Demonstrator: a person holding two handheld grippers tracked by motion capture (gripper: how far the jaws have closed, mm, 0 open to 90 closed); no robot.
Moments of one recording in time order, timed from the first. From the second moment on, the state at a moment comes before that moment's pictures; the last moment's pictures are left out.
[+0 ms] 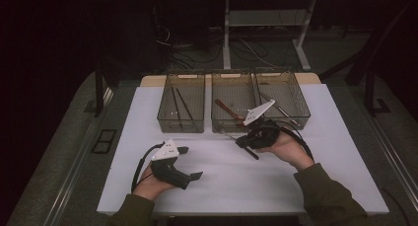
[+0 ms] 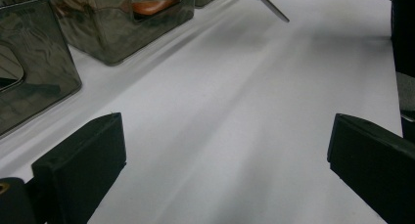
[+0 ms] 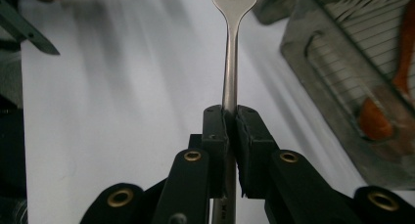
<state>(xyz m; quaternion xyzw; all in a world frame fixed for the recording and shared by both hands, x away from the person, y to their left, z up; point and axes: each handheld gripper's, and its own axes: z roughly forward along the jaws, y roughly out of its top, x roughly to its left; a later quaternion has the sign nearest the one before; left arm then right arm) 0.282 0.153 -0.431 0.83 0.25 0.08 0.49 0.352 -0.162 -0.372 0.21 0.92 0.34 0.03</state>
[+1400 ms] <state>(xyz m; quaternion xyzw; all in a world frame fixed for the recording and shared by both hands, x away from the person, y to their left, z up) 0.282 0.153 -0.432 0.83 0.25 0.08 0.49 0.407 -0.296 -0.333 0.39 0.78 0.46 0.19</state>
